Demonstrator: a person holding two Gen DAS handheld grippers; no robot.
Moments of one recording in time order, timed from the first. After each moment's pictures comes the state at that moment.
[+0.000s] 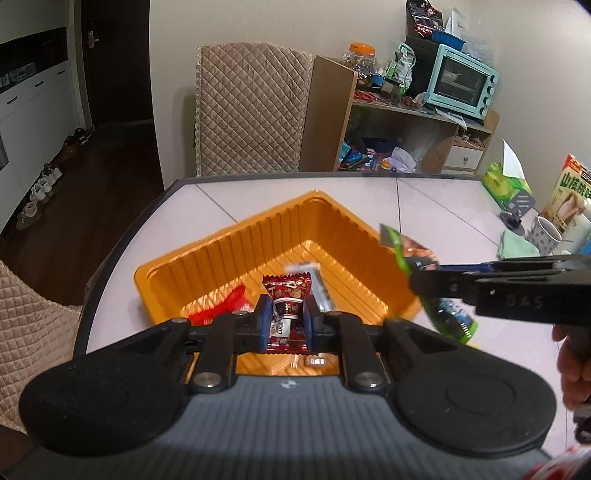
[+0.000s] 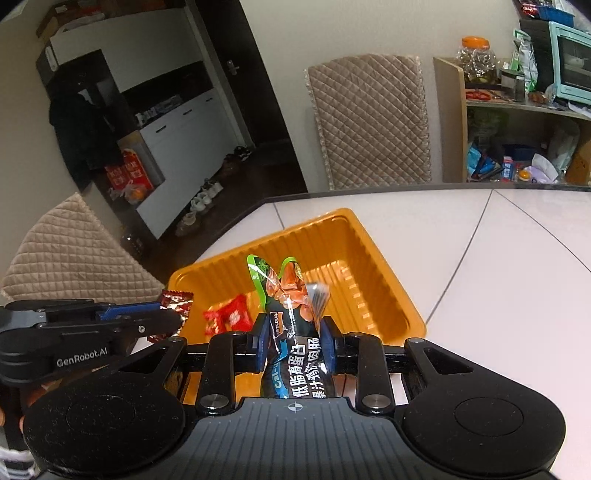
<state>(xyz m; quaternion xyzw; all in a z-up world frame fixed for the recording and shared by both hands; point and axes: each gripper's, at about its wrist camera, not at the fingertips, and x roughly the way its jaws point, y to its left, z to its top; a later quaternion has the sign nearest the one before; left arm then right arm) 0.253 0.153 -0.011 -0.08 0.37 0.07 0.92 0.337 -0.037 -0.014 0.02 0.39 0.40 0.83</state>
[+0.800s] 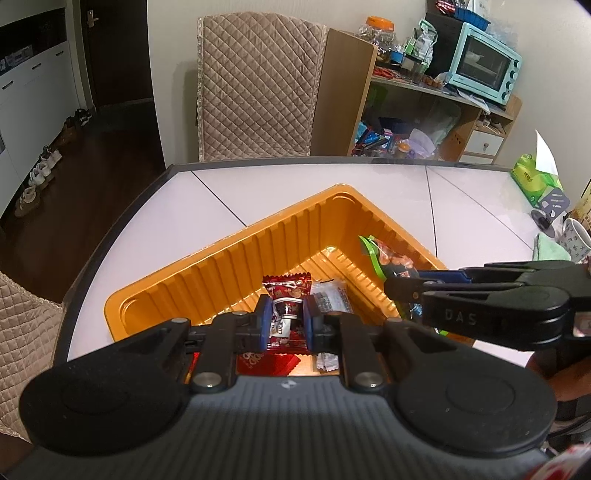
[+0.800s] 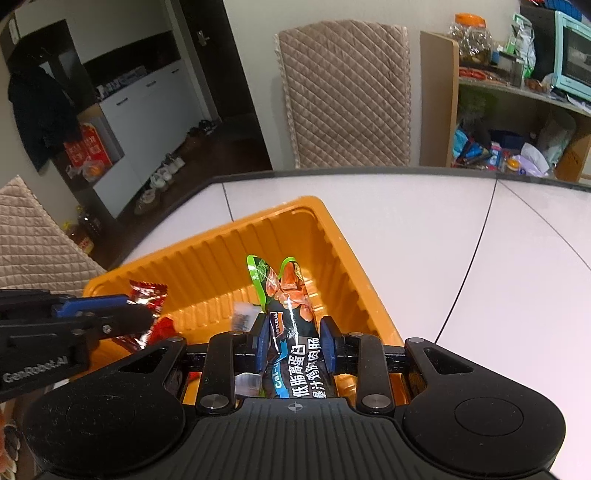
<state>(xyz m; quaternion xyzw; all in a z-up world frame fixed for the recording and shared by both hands) 0.326 0.176 -0.051 -0.09 0.41 0.08 0.90 0.410 0.025 -0.073 -0.03 0.42 0.35 0.84</state>
